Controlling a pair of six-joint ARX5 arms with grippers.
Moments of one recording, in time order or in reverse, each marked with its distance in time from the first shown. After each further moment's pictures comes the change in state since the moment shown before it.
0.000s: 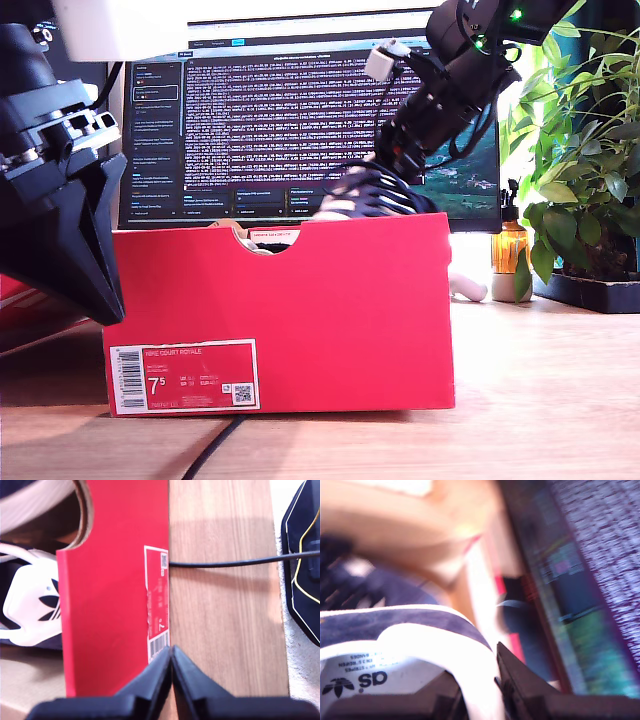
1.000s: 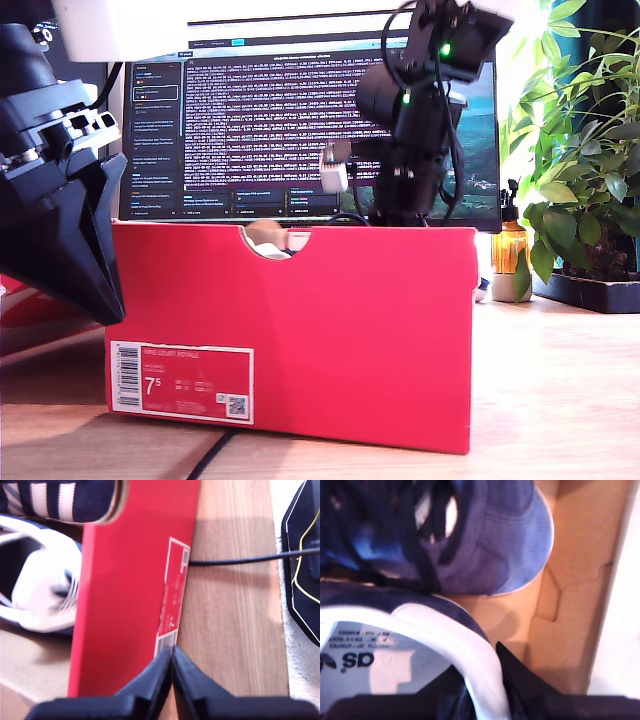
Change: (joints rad) left arm 0.000 0.000 0.000 0.000 -0.001 0.000; right arm 0.157 0.116 0.034 -0.262 0.534 -0.067
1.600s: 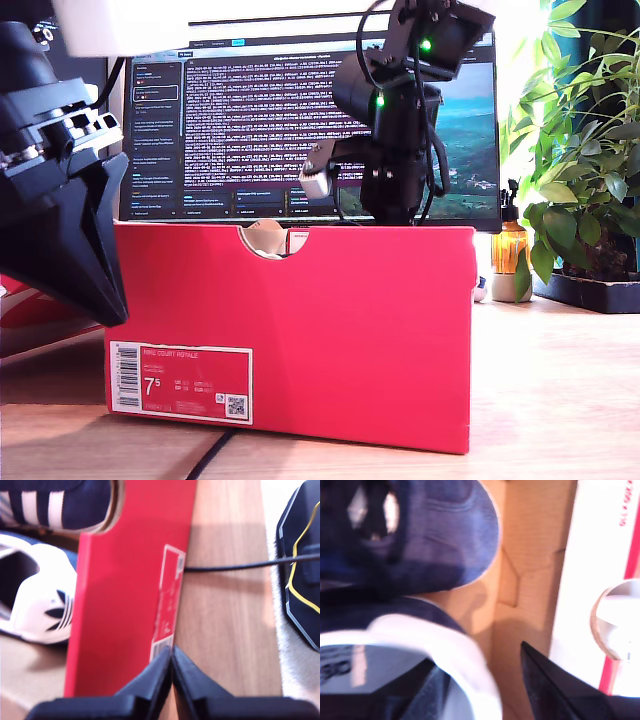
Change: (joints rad) left arm 0.000 0.000 0.000 0.000 0.040 0.000; right arm 0.048 0.000 0.075 -0.016 0.173 0.086
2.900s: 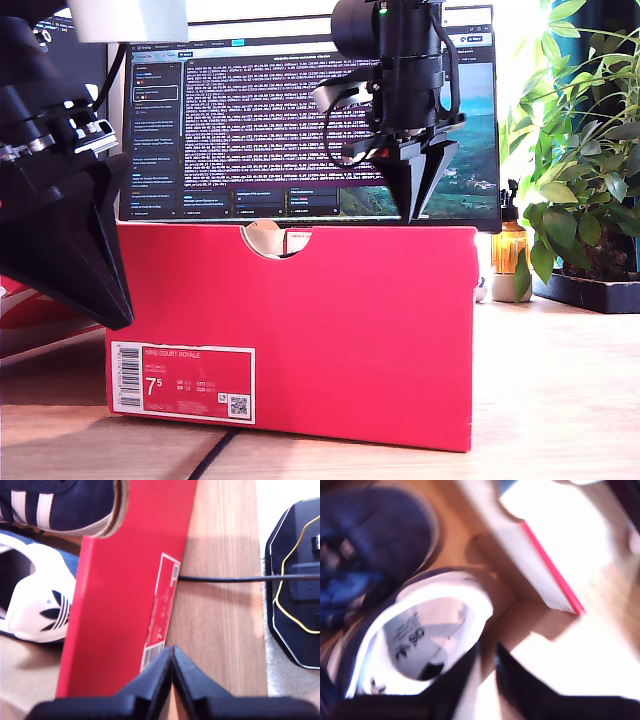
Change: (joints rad) left arm 0.000 0.000 0.000 0.000 0.002 -0.082; right arm -0.016 -0.014 0.238 -0.416 0.057 0.900
